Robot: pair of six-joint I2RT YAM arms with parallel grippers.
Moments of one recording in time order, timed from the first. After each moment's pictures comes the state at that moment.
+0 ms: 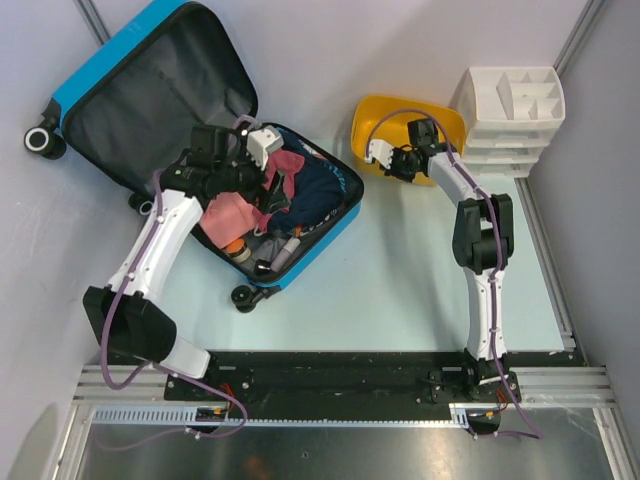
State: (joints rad) left arm -0.24 1.47 1.51 -0.73 0.58 0.37; right arm 0.20 2.32 2.02 -0.58 -0.37 -1.17
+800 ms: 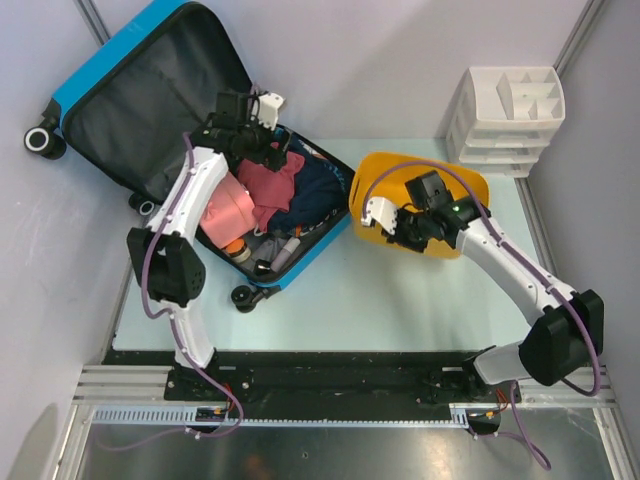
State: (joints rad) left arm -0.22 1.89 1.95 -0.71 0.23 0.28; right arm 0.47 1.41 1.29 -0.82 -0.22 -0.87
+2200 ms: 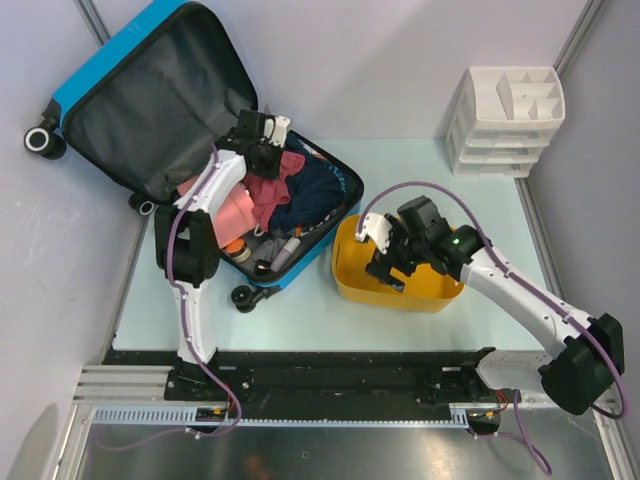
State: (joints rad) left arm -0.24 2.12 1.94 -0.66 0.13 0.17; right arm 0.65 1.24 1.06 -0.72 -0.23 -0.58
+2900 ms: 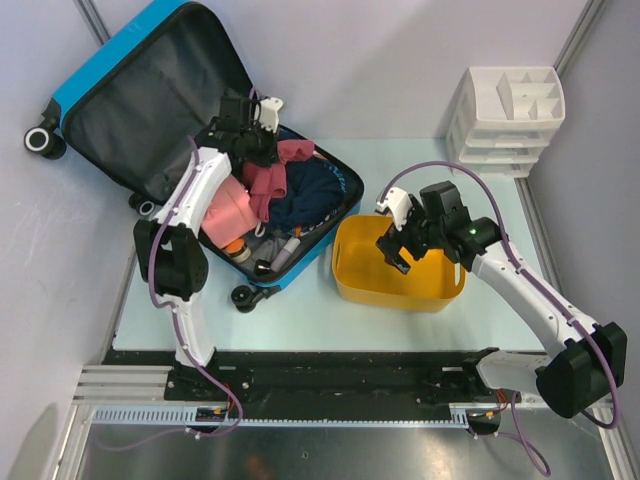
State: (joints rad) left arm -0.21 1.98 1.93 -0.66 0.30 0.18; right arm 0.48 1.22 1.10 -0.66 -0.28 -0.45
